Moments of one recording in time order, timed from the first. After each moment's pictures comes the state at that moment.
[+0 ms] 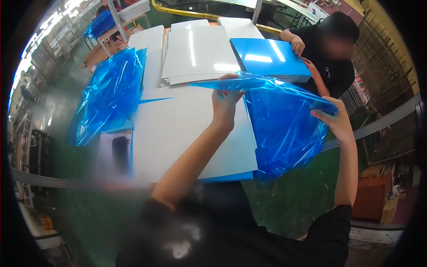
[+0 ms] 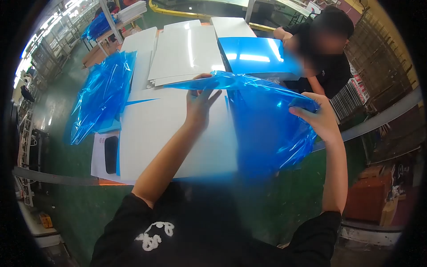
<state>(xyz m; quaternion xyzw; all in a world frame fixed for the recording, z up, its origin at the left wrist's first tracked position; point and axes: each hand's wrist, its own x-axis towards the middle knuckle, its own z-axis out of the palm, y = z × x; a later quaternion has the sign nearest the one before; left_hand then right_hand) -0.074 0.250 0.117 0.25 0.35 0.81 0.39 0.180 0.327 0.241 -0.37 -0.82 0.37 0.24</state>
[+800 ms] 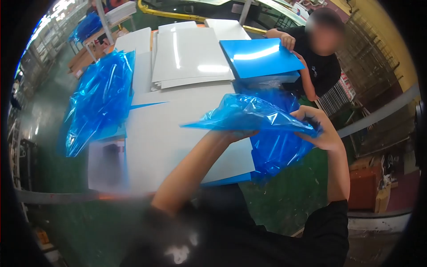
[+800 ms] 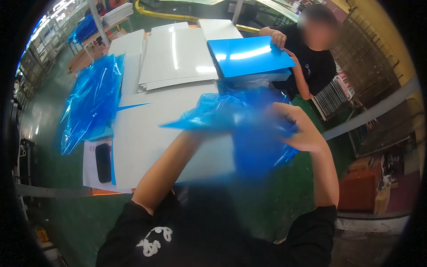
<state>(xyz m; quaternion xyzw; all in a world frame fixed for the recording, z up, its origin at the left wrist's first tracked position) -0.063 0.269 0.060 0.28 0.14 0.61 0.72 0.149 0.283 0.252 -0.26 -0.86 0.42 0.13</state>
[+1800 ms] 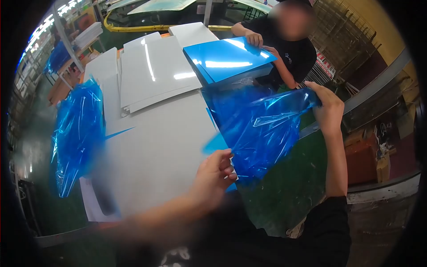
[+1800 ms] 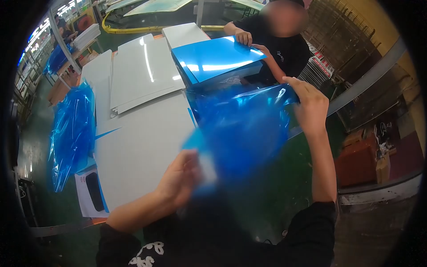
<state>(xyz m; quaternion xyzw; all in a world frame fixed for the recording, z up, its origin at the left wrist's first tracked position) -0.033 0.147 0.167 0.02 0.38 0.55 0.74 0.208 0.324 0.252 -0.35 -0.85 -0.26 0.30</state>
